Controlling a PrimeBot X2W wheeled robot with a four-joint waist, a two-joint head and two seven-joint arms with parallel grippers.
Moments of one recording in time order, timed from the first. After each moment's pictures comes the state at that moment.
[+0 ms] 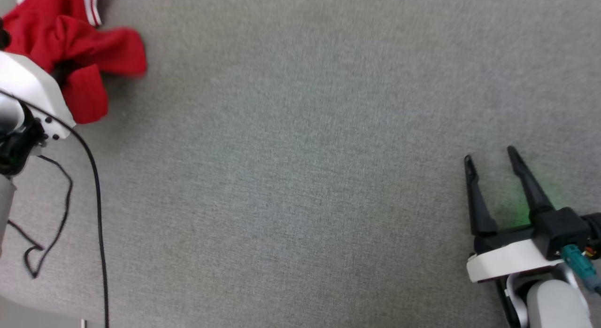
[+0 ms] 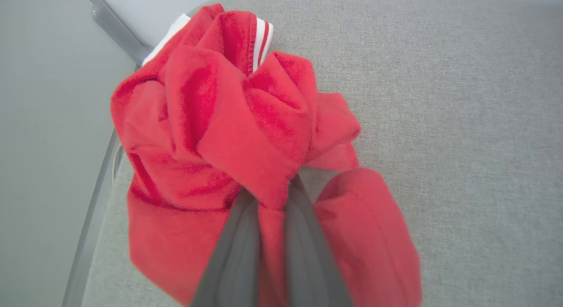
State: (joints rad) left arm -0.94 0.64 -0.44 0.72 -0.81 -0.13 0.31; right arm -0.15 -0.05 -0.04 0.04 -0.08 0.13 -0.25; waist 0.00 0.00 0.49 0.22
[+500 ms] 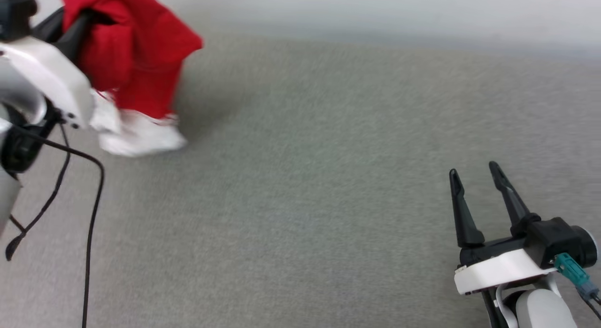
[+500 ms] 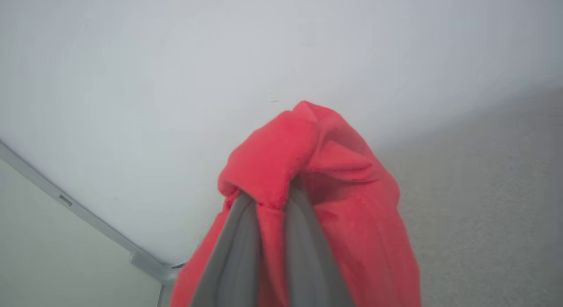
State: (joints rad) left arm -0.93 0.76 -0.59 0.37 -0.66 -0.11 0.03; right arm -0.12 -0.05 0.02 0.09 0.04 0.13 -0.26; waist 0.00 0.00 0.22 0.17
